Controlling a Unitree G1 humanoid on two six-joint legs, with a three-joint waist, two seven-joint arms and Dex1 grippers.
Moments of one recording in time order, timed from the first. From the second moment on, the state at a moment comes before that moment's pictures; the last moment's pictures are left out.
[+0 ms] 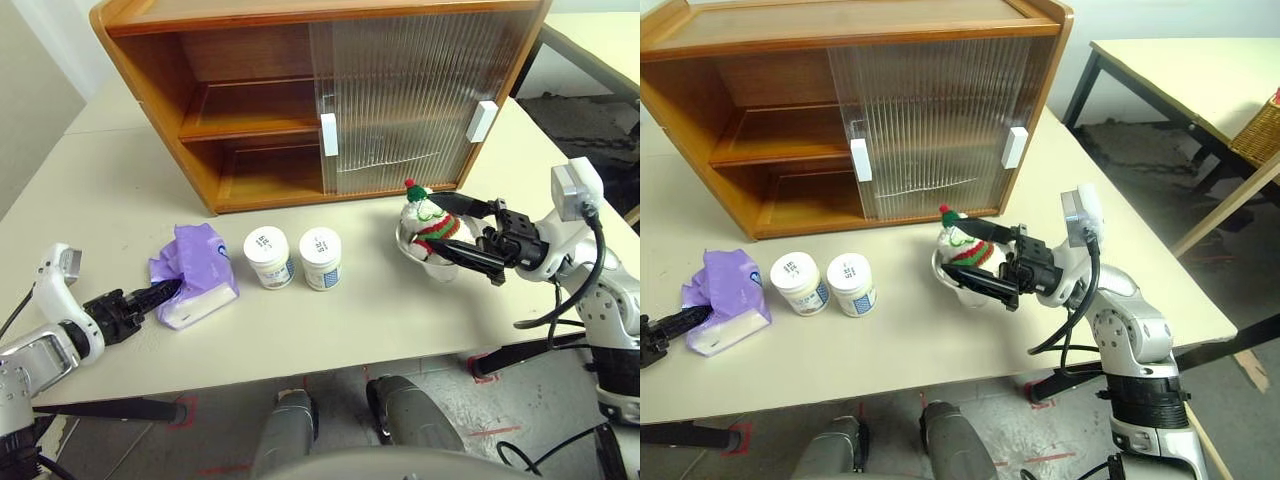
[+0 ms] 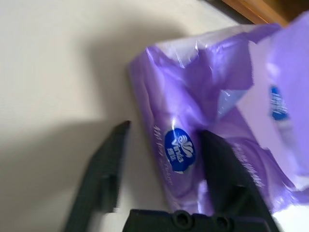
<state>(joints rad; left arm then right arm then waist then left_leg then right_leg) 0.10 0.67 0.70 -0.11 -0.74 1.15 -0.57 -0.26 -0.57 -0.14 -0.15 0.76 0.39 1.21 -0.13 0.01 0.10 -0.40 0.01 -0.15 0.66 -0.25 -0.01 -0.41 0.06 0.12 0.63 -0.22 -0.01</state>
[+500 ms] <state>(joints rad) 0.12 0.65 0.85 -0.16 -0.83 1.11 -0.53 -0.28 -0.57 -0.13 -0.13 0.76 0.40 1.22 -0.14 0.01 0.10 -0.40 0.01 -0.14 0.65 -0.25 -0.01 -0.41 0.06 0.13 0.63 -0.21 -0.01</state>
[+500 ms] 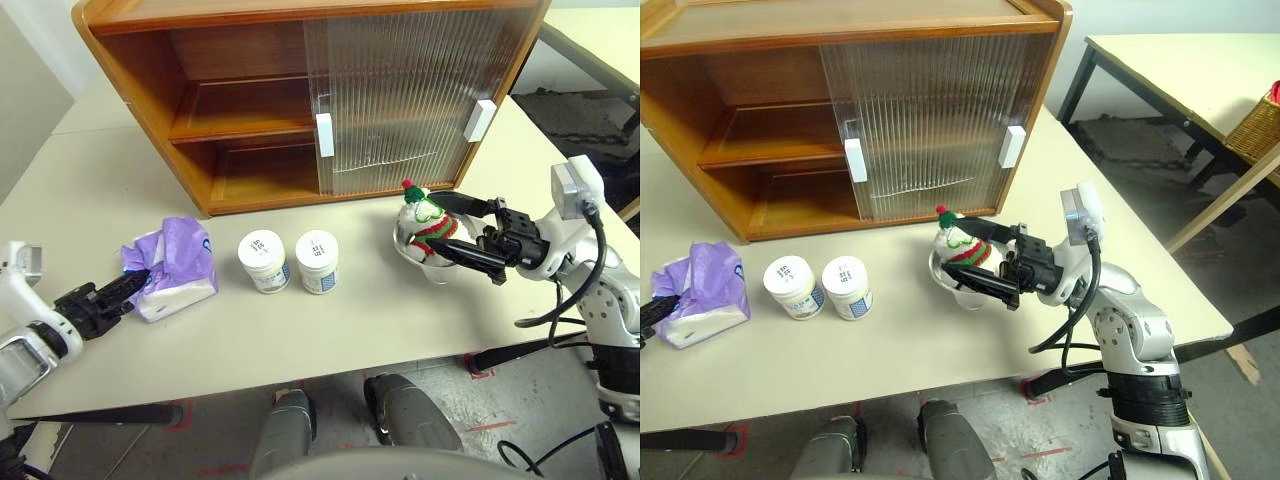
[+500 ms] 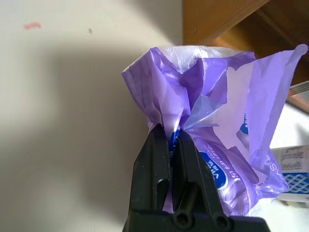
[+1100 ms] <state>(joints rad) -0.18 0.53 0.85 -0.36 -1.33 1.13 -0.07 -0.30 -0.55 -0.13 -0.12 0.77 0.40 1.24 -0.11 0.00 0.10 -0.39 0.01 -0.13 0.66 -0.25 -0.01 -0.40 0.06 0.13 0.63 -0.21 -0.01</state>
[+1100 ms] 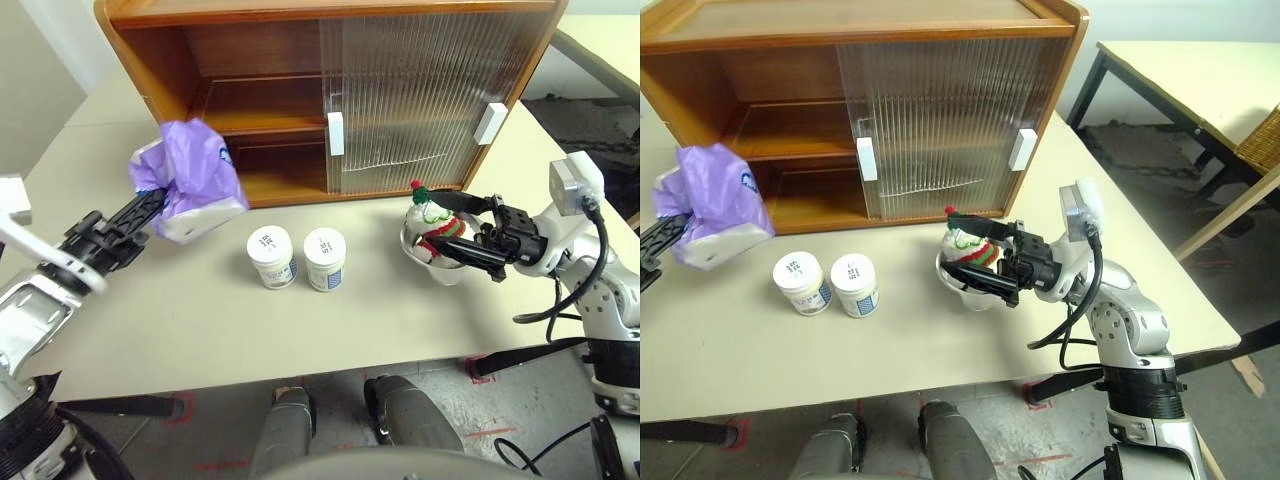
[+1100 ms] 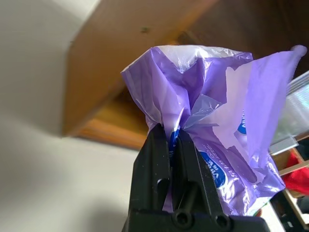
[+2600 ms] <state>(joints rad) -0.70 0.28 0.41 -0.10 -0.96 0.66 0.19 -0.30 -0.50 -0.12 -0.15 0.77 0.33 1.21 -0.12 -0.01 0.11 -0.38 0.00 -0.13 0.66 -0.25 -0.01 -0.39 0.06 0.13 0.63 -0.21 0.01</state>
